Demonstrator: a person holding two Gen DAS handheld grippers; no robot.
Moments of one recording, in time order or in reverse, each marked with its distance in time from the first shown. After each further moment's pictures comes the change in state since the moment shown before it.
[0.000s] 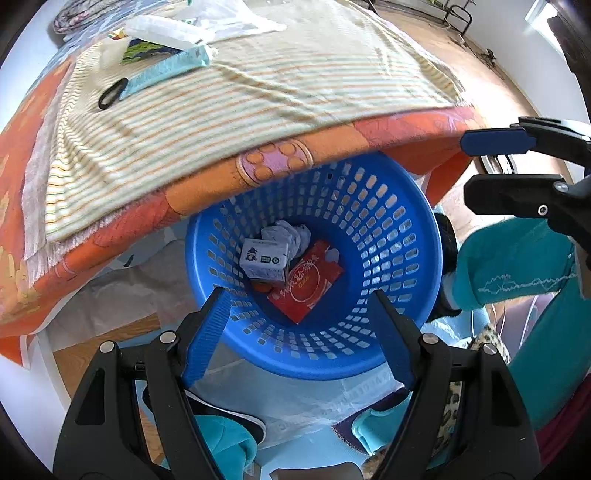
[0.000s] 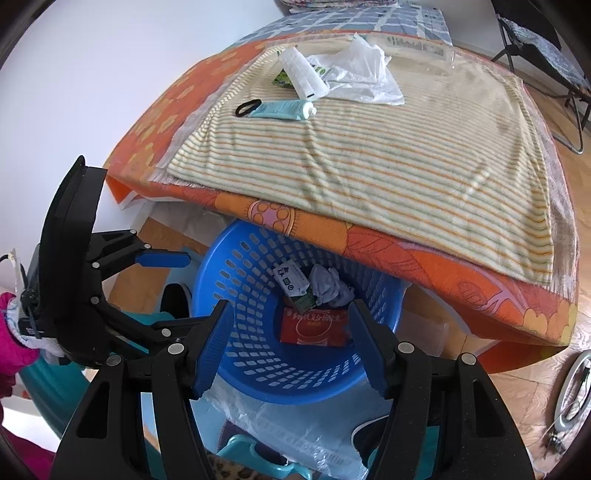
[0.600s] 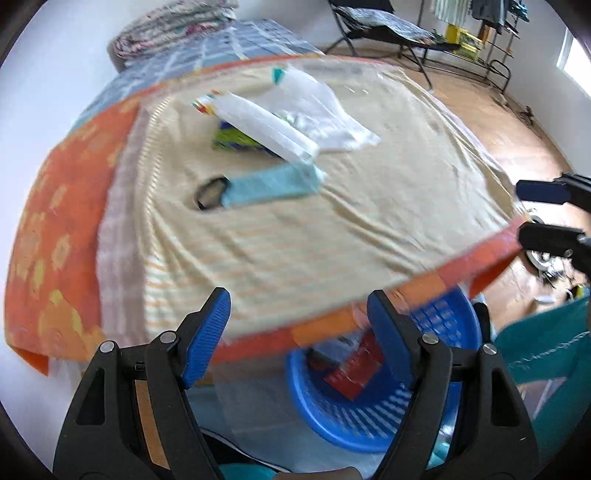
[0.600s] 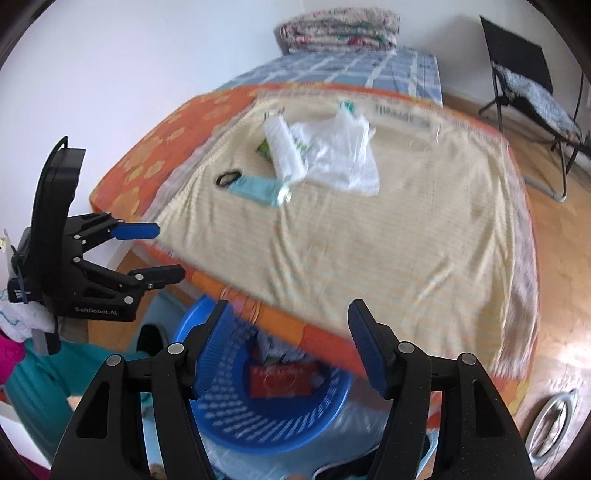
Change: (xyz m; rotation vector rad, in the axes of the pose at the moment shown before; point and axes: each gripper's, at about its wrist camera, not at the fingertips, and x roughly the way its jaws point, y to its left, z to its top) left arm -0.048 0.070 0.072 -0.113 -0.228 0.174; right arm -0.029 -0.014 0.069 -0.084 -0.172 -0.098
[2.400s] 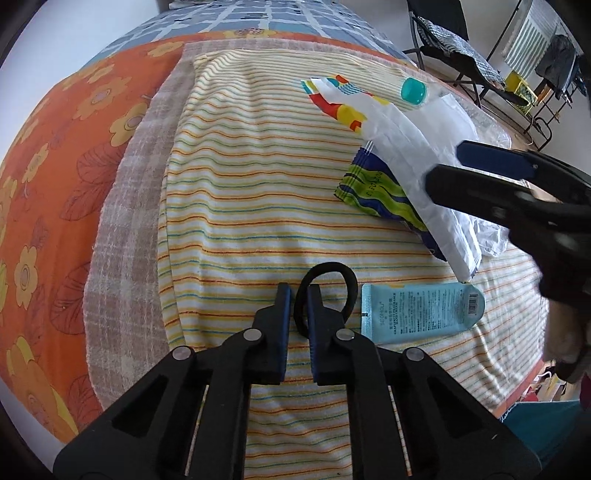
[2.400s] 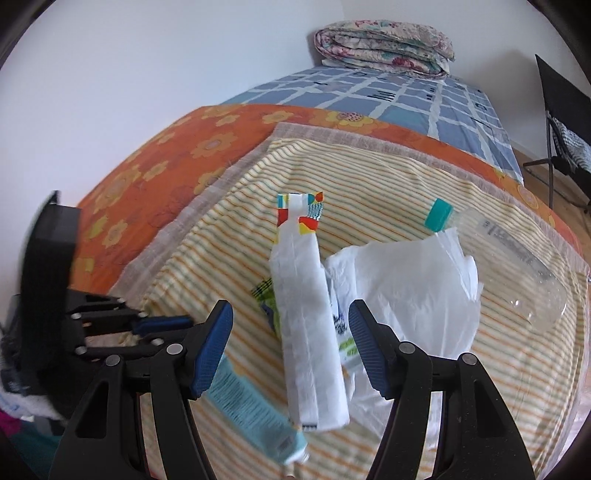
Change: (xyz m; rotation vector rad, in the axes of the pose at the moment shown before) left arm 0.119 0.130 0.080 -0.252 0.075 -0.069; right arm 0.187 0.032 0.182 -0.119 -0.010 0.019
